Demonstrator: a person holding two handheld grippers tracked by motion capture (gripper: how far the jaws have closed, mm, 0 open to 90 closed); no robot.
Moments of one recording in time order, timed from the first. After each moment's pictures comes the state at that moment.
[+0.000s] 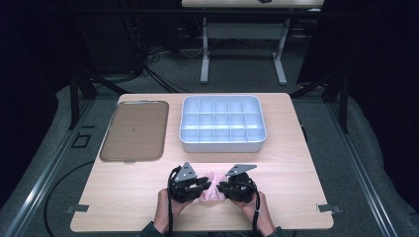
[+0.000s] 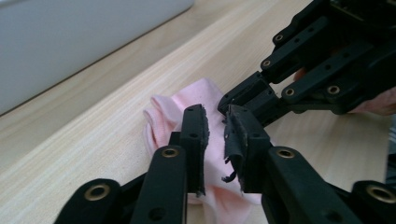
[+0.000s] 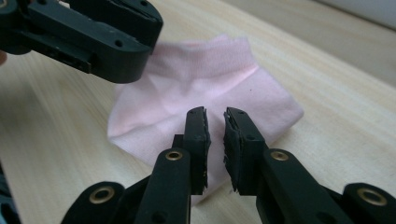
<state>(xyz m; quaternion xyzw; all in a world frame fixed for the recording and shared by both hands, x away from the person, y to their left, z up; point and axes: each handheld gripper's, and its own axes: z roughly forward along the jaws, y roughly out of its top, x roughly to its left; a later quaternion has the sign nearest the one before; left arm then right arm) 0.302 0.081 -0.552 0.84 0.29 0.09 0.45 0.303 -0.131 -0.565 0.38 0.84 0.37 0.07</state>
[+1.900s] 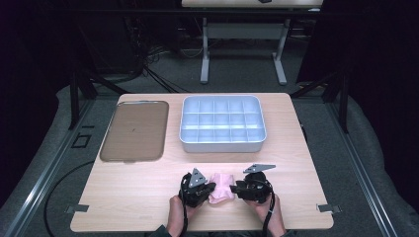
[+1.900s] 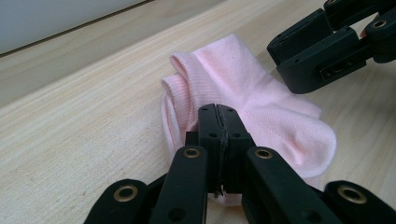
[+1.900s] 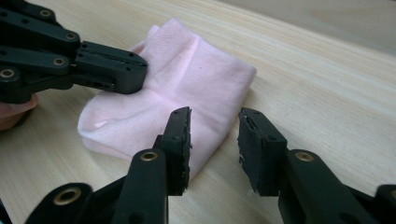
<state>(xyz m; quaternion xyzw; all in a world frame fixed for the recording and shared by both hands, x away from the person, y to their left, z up) 0.297 0.057 -0.586 0.83 0.34 0.11 0.44 0.302 -0.176 -0.567 0.46 0.80 0.37 0.05</state>
